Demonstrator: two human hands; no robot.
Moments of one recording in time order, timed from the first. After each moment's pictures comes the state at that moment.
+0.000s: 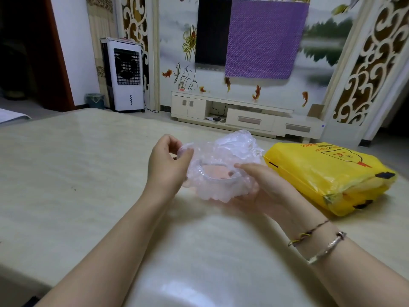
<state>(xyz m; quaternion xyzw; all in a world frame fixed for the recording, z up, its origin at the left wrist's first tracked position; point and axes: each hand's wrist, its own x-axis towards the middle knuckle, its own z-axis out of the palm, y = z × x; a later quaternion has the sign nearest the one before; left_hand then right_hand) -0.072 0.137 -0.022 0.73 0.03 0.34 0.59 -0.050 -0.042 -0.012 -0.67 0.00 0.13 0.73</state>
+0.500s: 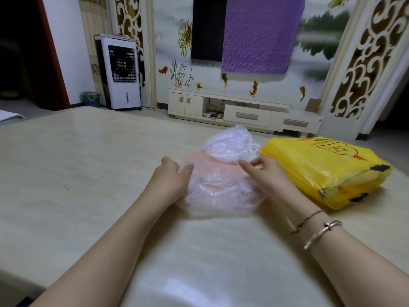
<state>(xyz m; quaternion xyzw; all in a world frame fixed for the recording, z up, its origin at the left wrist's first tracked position) -0.069 0.133 -0.040 0.88 0.13 0.14 0.43 -0.026 -0.065 -0.025 -0.89 -0.02 -0.09 0.44</state>
